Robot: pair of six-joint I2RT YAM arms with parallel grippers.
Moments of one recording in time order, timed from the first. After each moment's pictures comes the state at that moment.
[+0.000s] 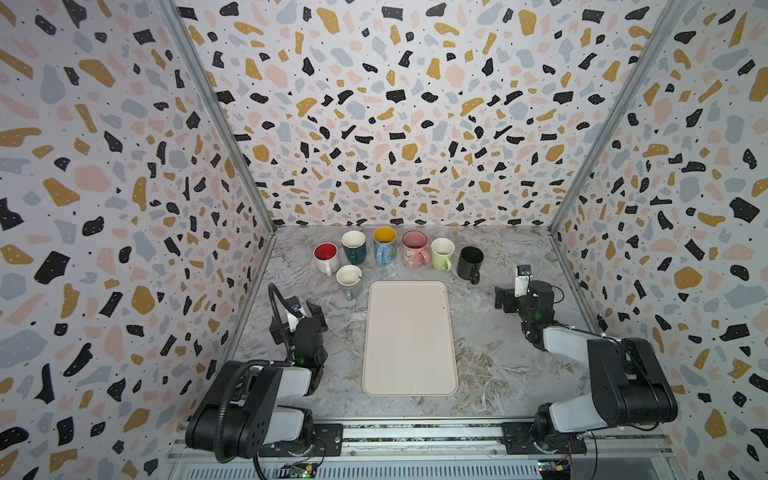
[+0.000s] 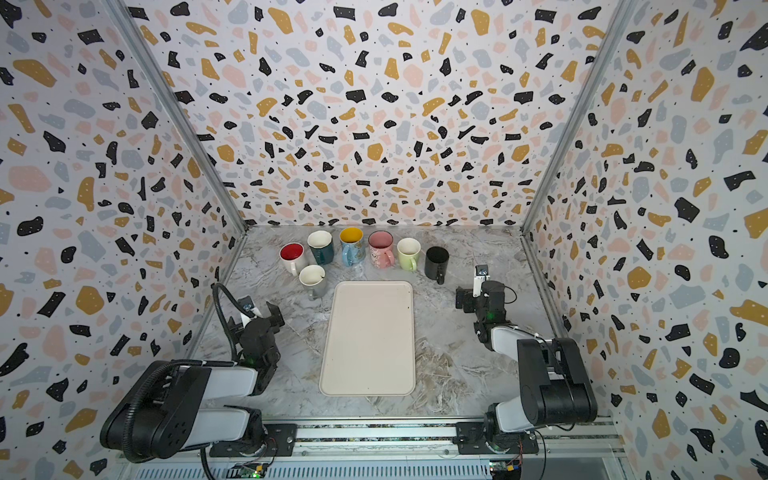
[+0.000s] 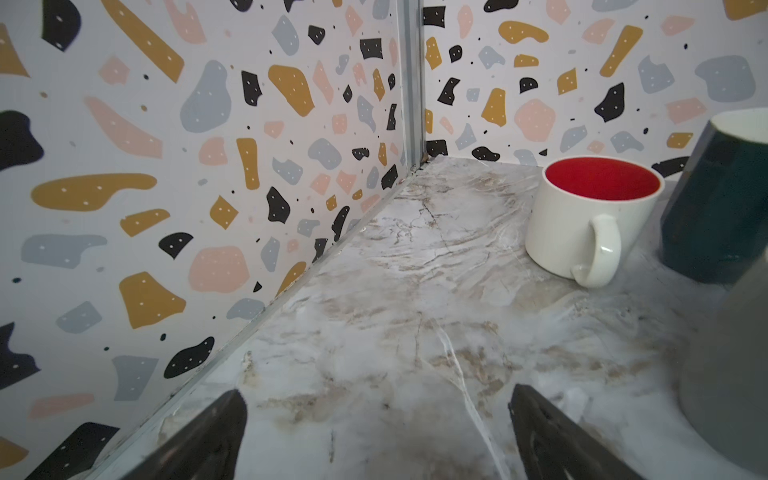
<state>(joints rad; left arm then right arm) -0.16 1.35 0.09 1.02 -0.71 -0.06 0.07 1.46 0.48 0.53 0.01 -0.06</state>
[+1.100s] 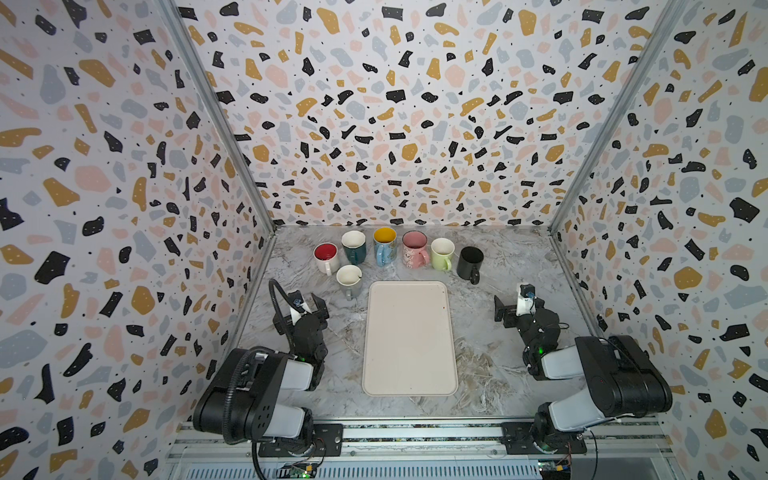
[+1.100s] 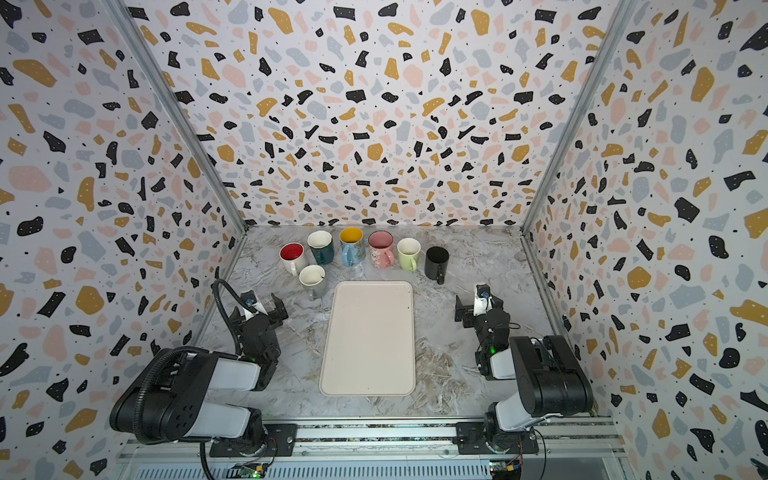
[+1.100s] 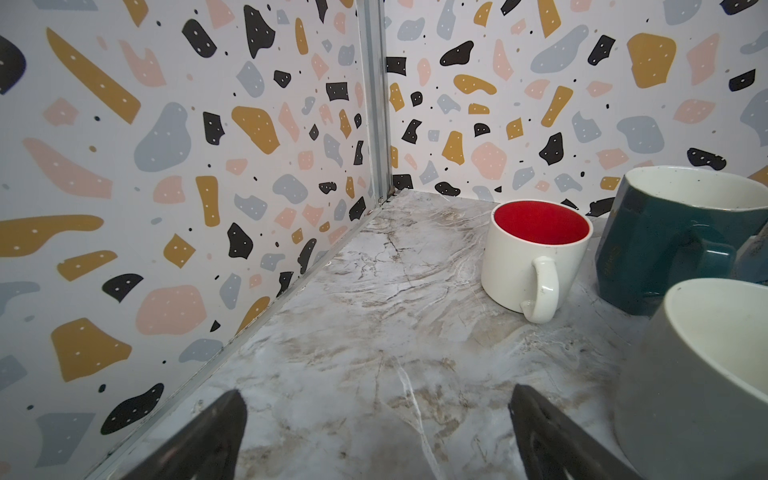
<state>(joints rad) -0.15 1.42 0.15 1.13 -0.64 -0.03 0.06 1.51 0.20 1.10 -0.06 -0.08</state>
